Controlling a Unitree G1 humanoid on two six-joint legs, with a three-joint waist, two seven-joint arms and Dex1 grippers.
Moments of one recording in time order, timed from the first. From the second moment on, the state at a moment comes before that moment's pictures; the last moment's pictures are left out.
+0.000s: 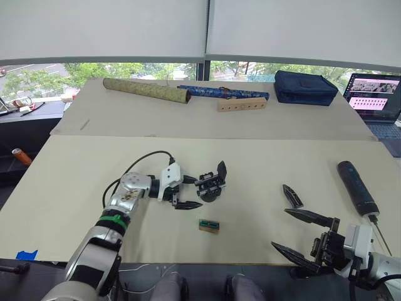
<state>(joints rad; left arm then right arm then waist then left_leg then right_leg) -0.70 0.37 -0.24 0.78 -0.14 -0.21 -1.32 0.45 -0.59 -0.30 -0.39 0.55 -0.19 1.11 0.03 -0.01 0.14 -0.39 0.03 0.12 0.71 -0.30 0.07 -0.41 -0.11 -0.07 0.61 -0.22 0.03</state>
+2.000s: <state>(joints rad) -0.31 0.40 -0.17 0.09 -0.15 0.23 -0.85 0.46 -0.64 -0.30 -0.46 0.56 -0.15 1.06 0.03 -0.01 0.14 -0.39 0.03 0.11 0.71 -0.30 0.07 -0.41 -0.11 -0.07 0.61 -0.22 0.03</state>
